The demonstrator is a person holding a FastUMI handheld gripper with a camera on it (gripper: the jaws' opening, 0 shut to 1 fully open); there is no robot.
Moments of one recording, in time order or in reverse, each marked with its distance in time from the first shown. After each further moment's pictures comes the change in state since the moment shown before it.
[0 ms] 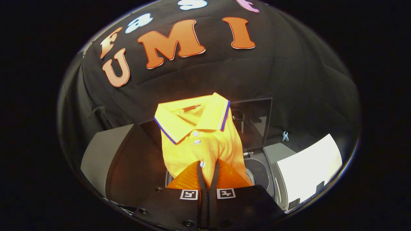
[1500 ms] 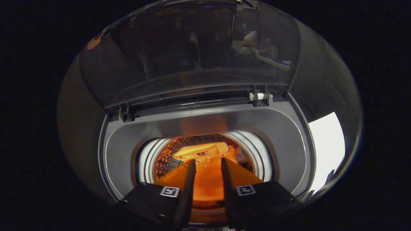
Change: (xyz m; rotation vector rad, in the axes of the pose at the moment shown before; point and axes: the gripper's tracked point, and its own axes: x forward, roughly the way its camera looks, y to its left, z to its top) arm 0.156 -0.053 -0.161 -0.024 0.310 -0.170
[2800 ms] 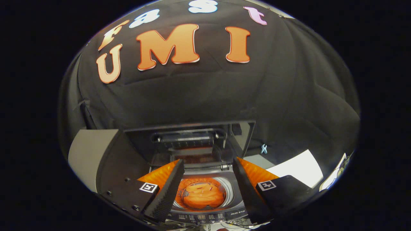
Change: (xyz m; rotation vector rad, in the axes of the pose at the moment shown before) arm -0.238 0.002 0.174 -0.040 -0.416 -0.031
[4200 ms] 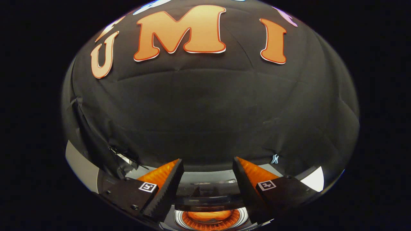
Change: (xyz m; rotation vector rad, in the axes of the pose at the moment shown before) arm 0.161 0.074 0.044 -0.070 0.099 0.032
